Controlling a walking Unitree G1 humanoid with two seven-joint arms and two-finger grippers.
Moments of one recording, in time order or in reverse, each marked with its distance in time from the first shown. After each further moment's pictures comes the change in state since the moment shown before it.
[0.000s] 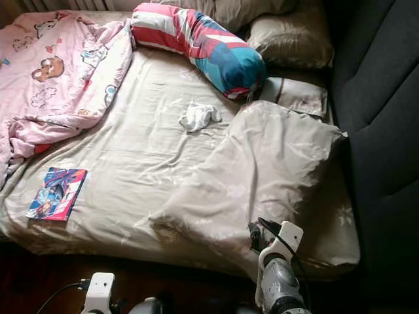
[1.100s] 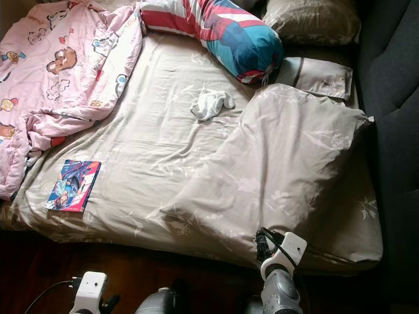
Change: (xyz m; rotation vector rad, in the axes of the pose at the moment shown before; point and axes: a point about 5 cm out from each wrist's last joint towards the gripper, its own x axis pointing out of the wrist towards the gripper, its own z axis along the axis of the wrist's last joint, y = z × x) left arm -0.004 0.018 0.001 0.074 -0.039 -0.027; right arm -0.007 -0.006 -0.016 0.016 0.011 -0.044
